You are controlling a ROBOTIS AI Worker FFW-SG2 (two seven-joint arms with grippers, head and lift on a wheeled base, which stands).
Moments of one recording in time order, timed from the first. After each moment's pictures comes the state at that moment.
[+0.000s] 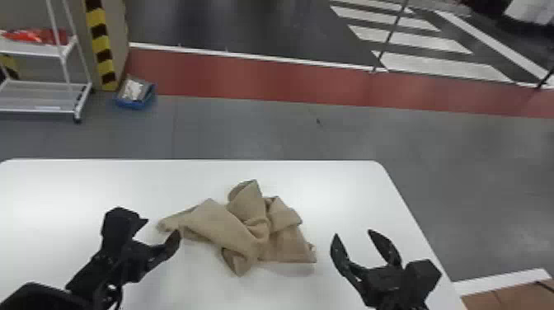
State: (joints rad) left arm -0.09 0.19 -0.40 -1.21 0.15 0.14 -0.09; right arm 0.40 -0.04 -0.28 -1.56 -0.08 -0.23 0.32
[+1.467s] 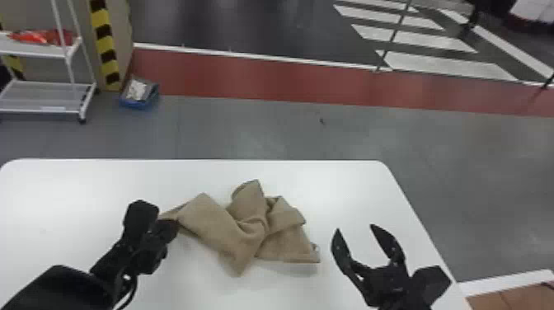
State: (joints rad) left arm -0.19 0.13 -0.41 -1.07 0.08 0.16 -0.11; right arm 0.42 -0.03 -0.26 -1.57 -0.11 -0.33 0.35
